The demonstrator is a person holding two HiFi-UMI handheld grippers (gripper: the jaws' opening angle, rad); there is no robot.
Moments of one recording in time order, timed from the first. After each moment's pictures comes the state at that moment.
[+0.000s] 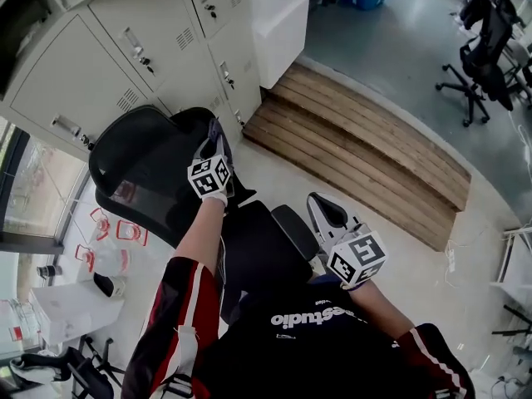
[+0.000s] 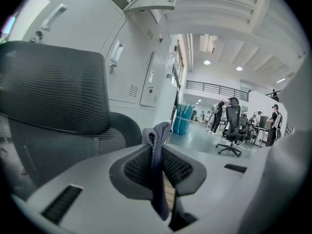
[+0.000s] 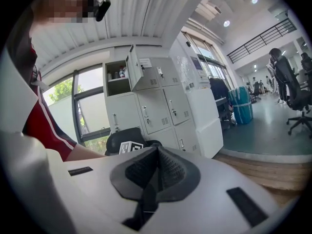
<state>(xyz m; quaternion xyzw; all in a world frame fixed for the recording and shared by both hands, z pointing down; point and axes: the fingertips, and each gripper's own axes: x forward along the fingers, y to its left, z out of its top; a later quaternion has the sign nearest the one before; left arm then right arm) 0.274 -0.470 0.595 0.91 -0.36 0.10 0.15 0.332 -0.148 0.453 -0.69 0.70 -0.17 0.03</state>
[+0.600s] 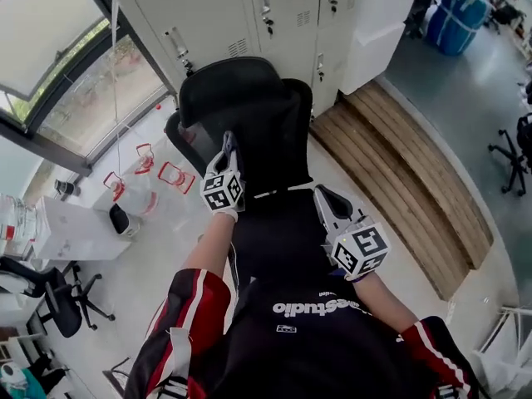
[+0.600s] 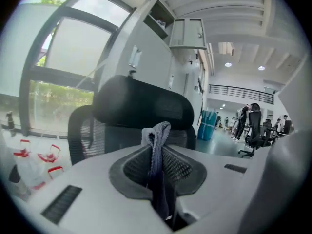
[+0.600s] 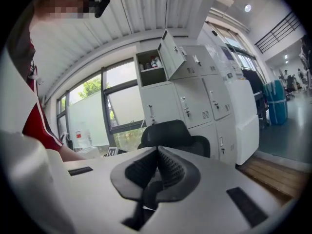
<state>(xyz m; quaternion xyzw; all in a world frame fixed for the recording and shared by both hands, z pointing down) -0.023 -0.425 0.585 0.85 -0.49 0.07 0.16 0.141 -0.199 0.441 -0.58 0.80 -0.15 0.00</state>
